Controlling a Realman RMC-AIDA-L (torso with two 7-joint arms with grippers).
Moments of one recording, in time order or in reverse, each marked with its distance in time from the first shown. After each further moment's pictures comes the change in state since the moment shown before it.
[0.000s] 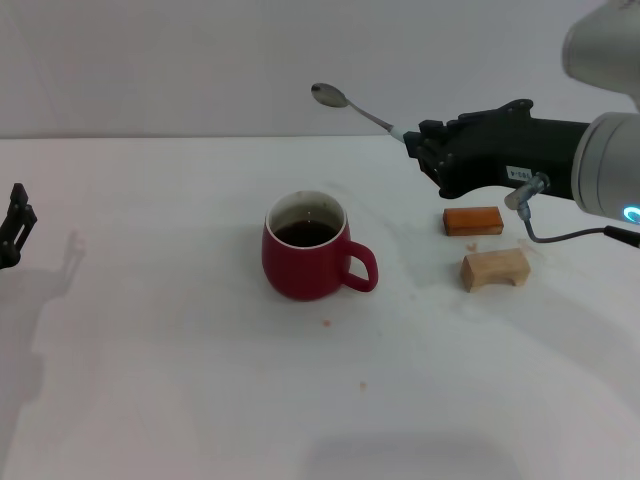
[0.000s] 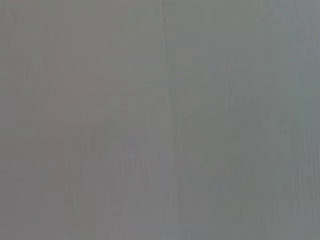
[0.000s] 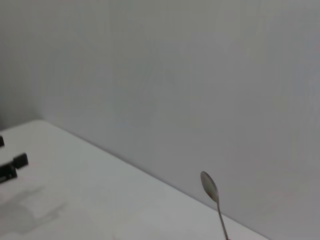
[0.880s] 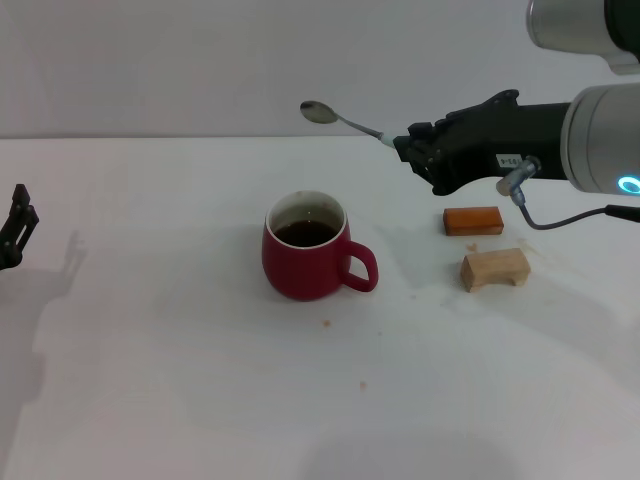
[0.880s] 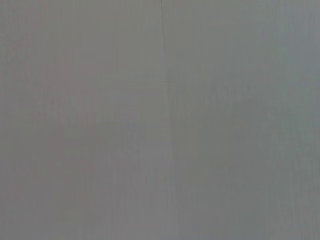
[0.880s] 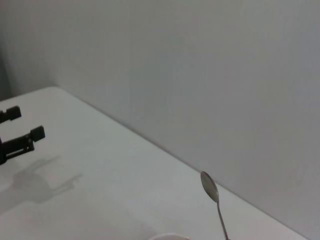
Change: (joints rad) left arm -0.001 0.000 0.003 0.000 0.000 -0.004 0.000; right arm 0.145 0.001 0.078 0.015 -0.032 0.230 0.056
